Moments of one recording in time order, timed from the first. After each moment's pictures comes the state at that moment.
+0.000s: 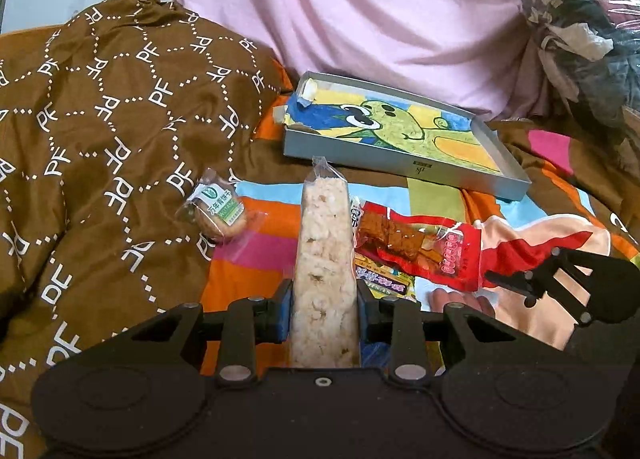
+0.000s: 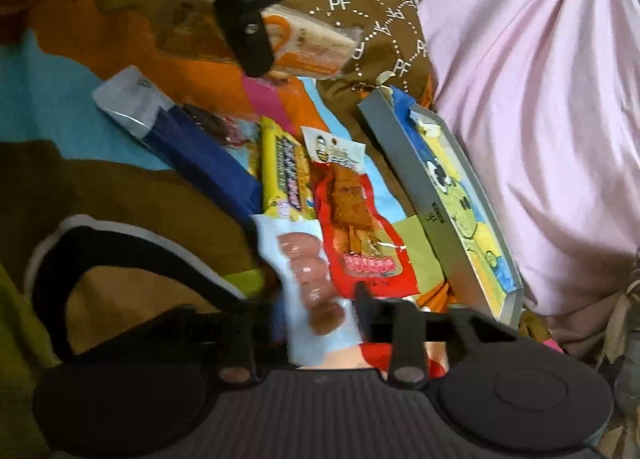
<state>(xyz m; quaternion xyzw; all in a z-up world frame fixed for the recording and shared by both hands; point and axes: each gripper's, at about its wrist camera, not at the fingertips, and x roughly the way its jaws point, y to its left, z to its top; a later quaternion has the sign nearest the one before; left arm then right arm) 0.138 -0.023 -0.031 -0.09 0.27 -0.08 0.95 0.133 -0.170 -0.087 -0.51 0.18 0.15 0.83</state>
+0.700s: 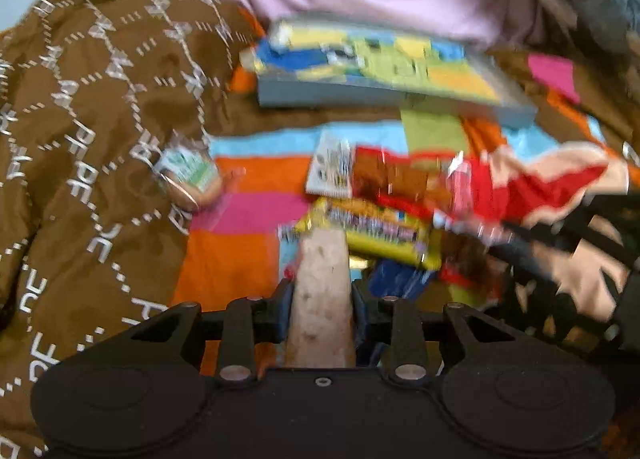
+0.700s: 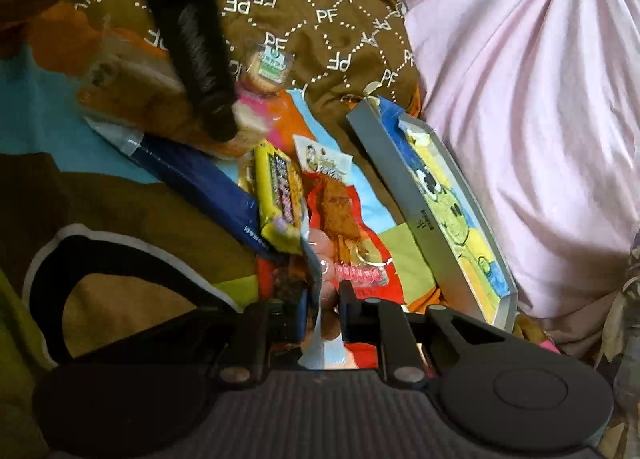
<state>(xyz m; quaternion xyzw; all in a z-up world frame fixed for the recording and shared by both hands) 0.170 -0.044 -0.048 -0.02 0.36 -0.11 0.93 0.134 -0.171 -0.080 -0.50 0.16 0.16 0.84</state>
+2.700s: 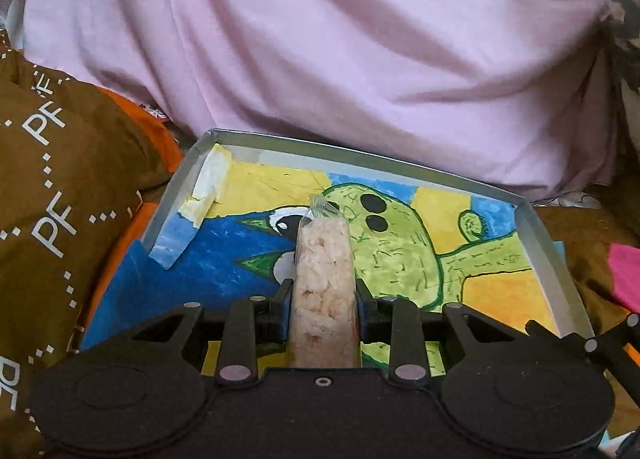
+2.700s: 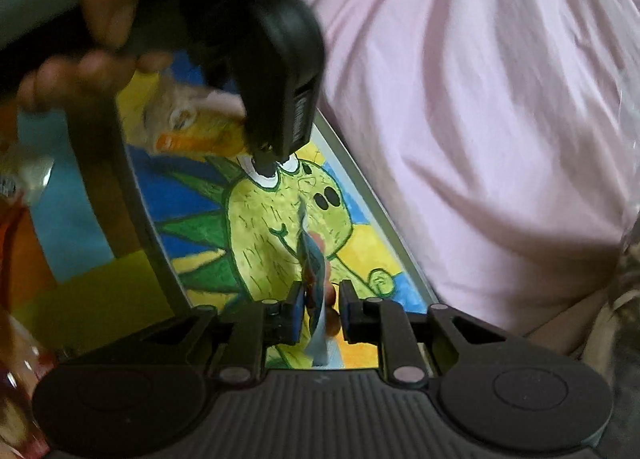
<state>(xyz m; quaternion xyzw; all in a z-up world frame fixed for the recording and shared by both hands) 0.449 -0.115 0.014 -0.09 0.29 -0.11 0.94 0.350 -0.217 -0.014 -0.46 0.16 0.07 0.87</state>
